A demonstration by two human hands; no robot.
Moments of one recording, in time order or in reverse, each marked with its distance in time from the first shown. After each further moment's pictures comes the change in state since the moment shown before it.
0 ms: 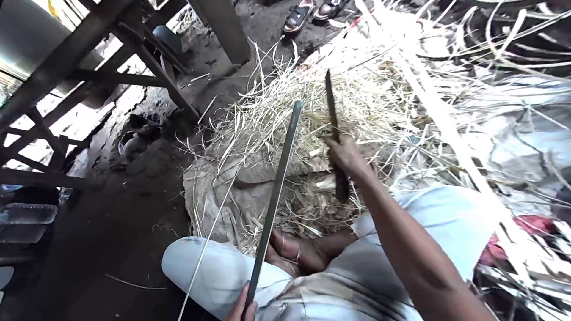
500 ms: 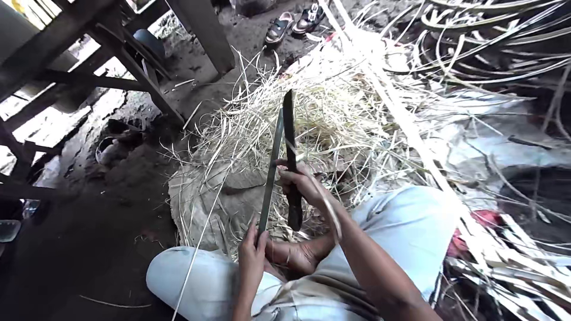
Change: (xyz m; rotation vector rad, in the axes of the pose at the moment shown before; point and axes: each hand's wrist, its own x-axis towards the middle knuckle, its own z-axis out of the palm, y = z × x) left_hand 0.139 0.063 0.054 -0.195 -0.071 0.032; right_hand -0.091 -0.038 0.044 0.478 -0.374 -0.103
